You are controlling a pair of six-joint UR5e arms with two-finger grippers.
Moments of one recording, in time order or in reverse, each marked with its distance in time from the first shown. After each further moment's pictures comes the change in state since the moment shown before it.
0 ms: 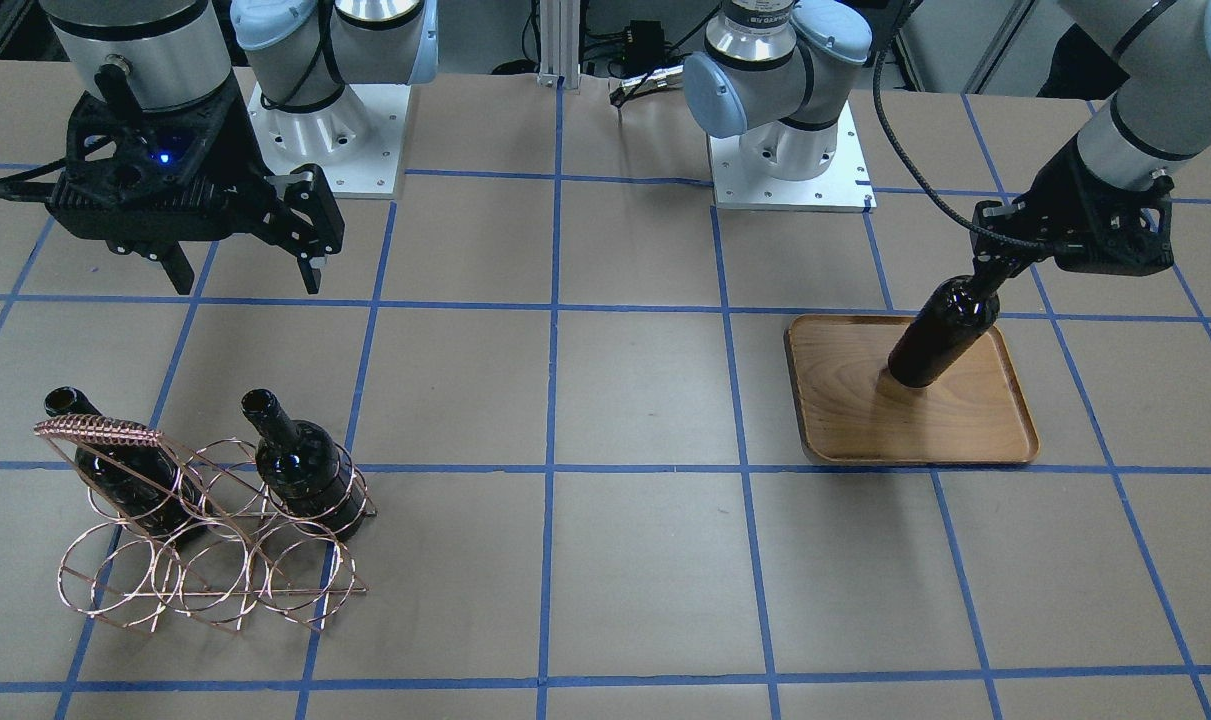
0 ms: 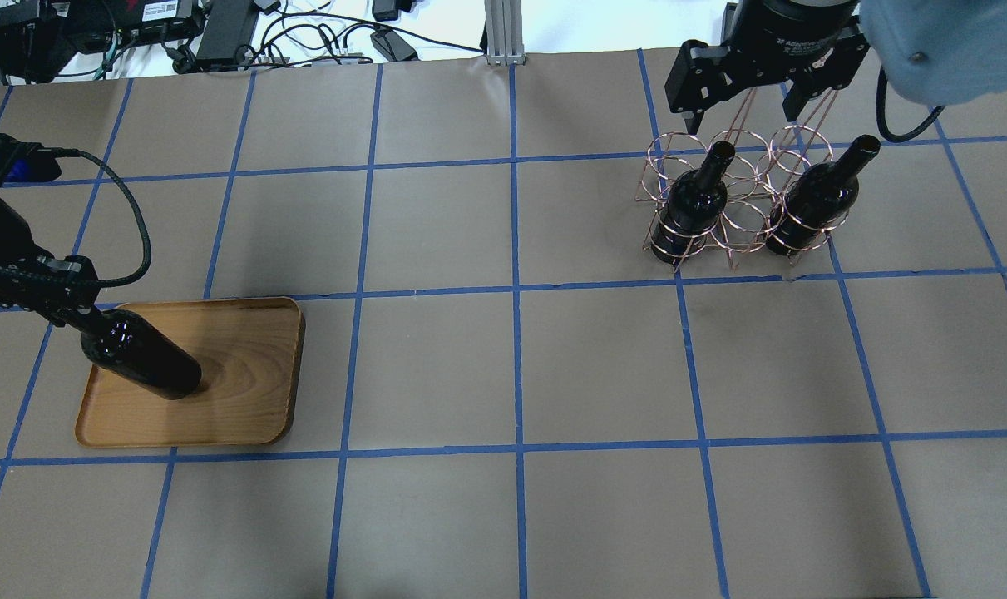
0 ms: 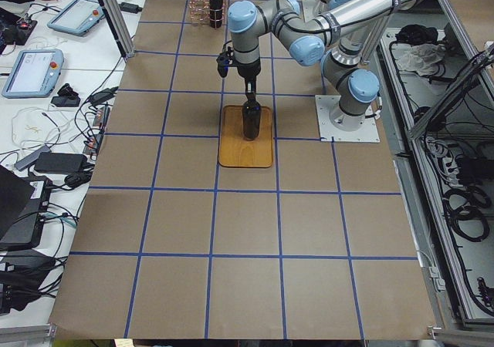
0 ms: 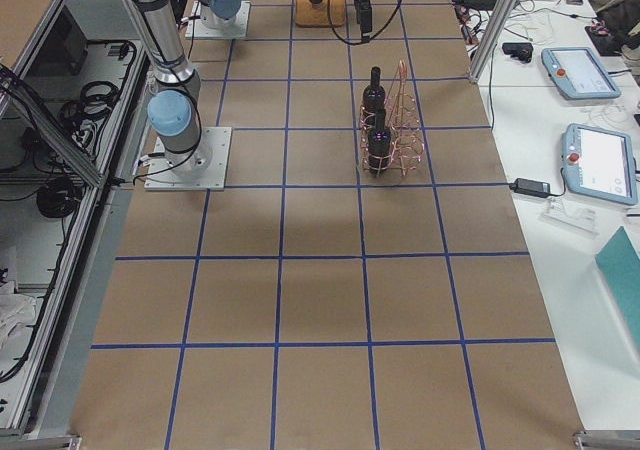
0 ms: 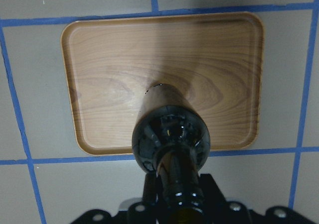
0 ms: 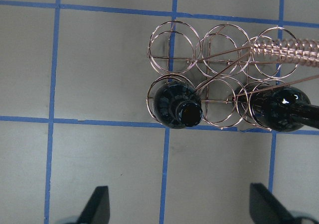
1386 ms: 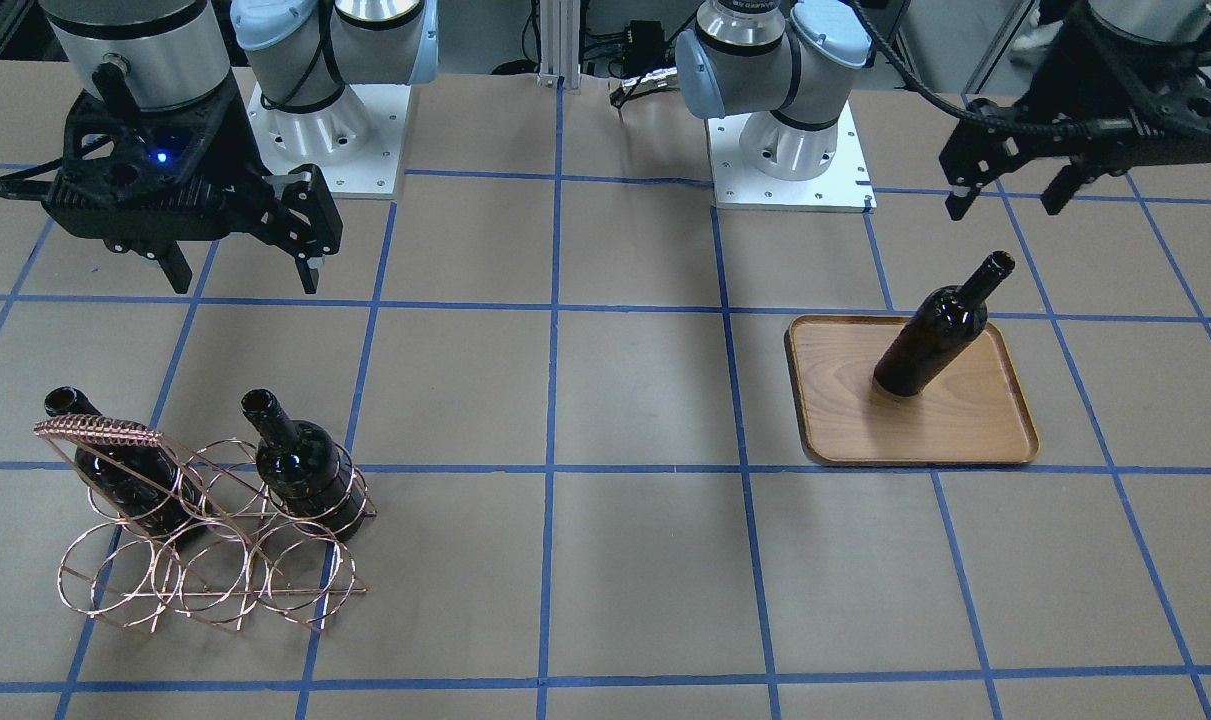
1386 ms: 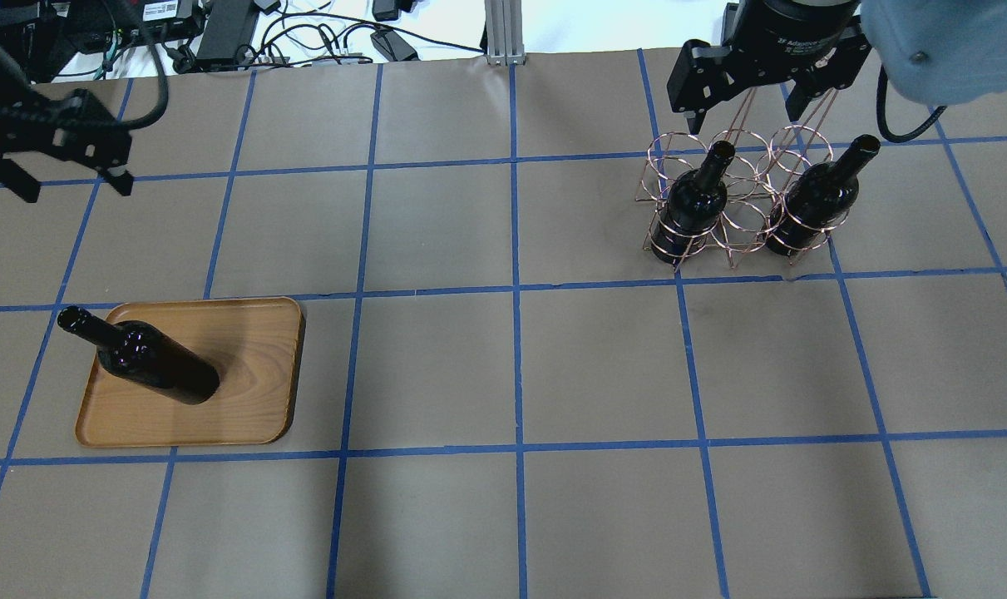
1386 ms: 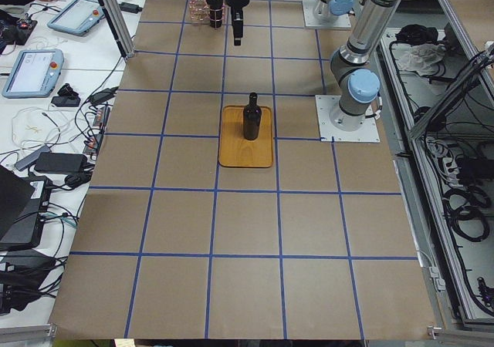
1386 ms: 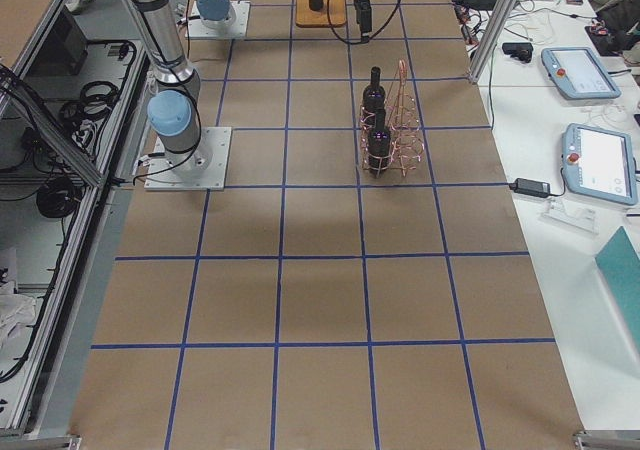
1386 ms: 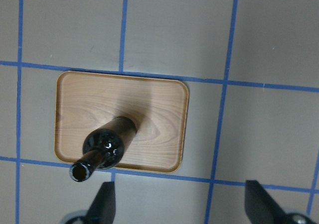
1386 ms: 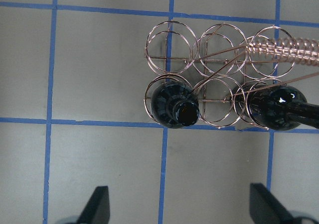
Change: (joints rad) left arm -0.355 -0.036 0.402 -0.203 -0.015 -0.527; right arm 0.000 -0.001 0.000 0.001 -0.004 0.006
